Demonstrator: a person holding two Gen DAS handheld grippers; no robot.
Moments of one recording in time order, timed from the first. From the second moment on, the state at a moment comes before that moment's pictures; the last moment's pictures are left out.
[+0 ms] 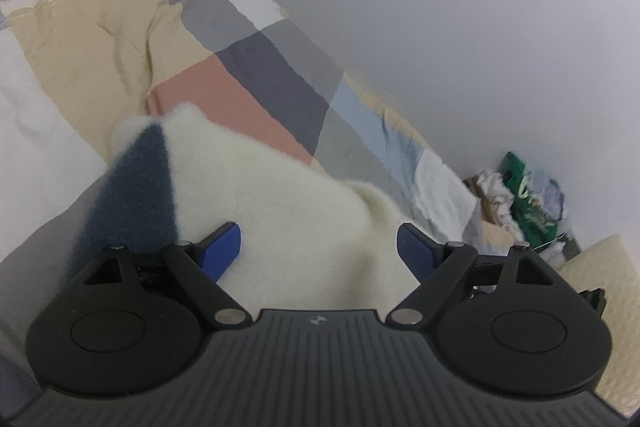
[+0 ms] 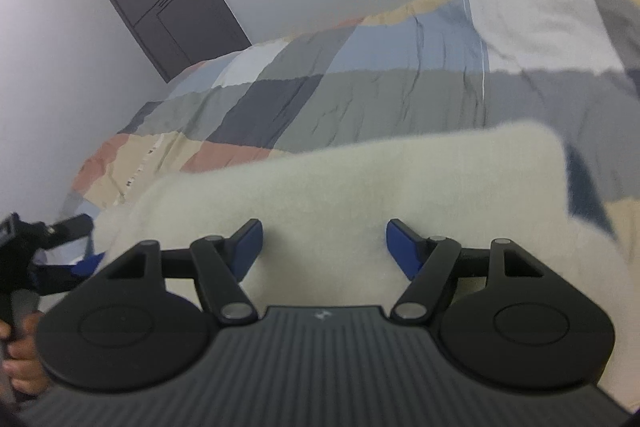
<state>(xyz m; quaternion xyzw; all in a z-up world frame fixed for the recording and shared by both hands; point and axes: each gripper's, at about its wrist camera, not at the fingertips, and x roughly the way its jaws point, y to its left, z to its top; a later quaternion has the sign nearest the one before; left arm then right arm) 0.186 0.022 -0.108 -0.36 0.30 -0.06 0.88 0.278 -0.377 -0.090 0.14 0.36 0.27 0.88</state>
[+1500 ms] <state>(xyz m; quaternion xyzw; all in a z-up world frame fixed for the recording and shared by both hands) 0.165 0.035 -0.088 -0.24 0.23 0.06 0.94 0.293 -0.431 -0.098 0.07 0.33 0.16 0.93</state>
